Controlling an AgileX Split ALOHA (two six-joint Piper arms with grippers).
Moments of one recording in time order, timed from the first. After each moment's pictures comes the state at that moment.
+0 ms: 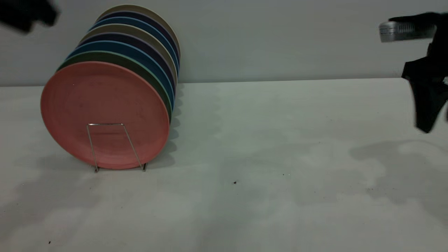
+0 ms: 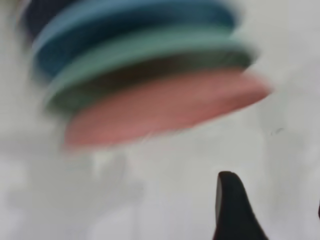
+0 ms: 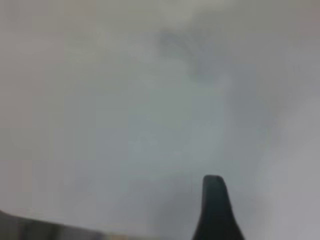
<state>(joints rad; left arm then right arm) 0.05 1.51 -1.12 -0.46 0.71 0.35 0.11 2.00 -1.41 -0.03 1.15 -0.15</state>
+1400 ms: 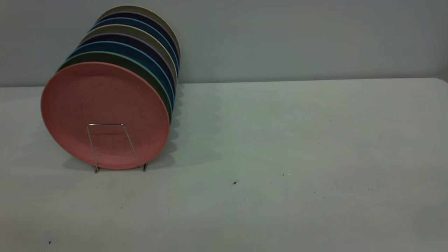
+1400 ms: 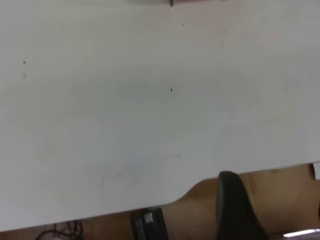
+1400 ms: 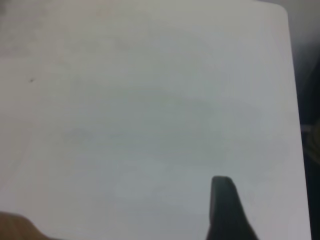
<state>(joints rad) 0.10 0.27 -0.54 -0.19 1.12 0.19 0.13 0.16 -0.72 -0.02 1.24 -0.08</state>
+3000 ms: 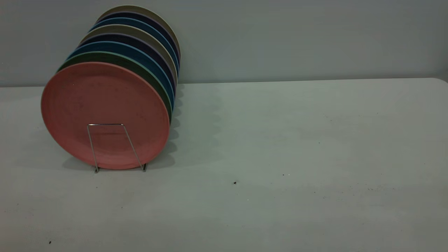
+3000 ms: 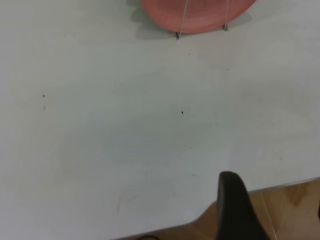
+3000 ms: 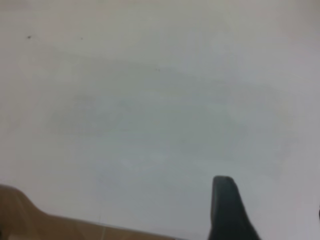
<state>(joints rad) -0.06 0.04 -0.49 -0.07 1.14 0.08 0.13 0.08 -0.47 0.01 1.14 -0.09</state>
